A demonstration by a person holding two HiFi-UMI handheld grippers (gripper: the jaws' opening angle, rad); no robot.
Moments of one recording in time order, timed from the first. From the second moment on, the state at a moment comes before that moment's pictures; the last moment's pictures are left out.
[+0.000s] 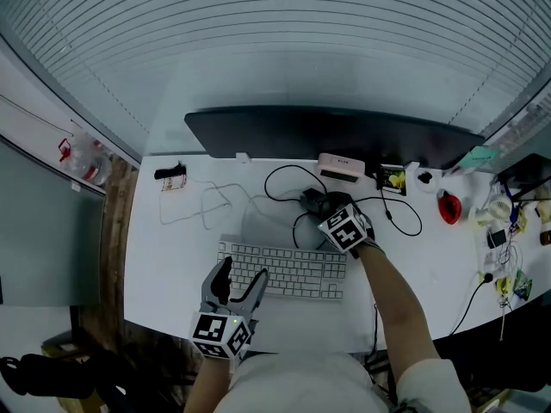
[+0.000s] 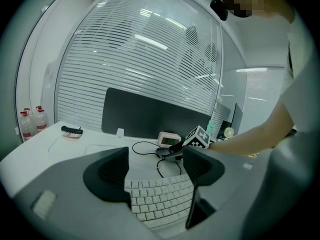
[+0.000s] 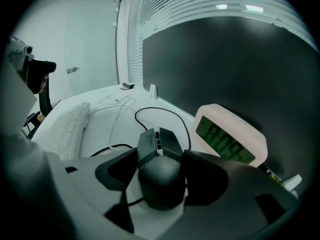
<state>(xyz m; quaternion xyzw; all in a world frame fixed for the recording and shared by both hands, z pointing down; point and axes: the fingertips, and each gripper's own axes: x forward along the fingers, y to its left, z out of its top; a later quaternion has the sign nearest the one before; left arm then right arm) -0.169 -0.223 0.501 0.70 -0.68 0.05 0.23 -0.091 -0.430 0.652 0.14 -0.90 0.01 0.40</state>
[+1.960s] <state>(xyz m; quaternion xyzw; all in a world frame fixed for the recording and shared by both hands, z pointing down) -0.174 -0.134 0.463 0.78 -0.60 0.01 0.18 0.001 -0.334 0.557 0.41 -0.85 0.03 0.32</state>
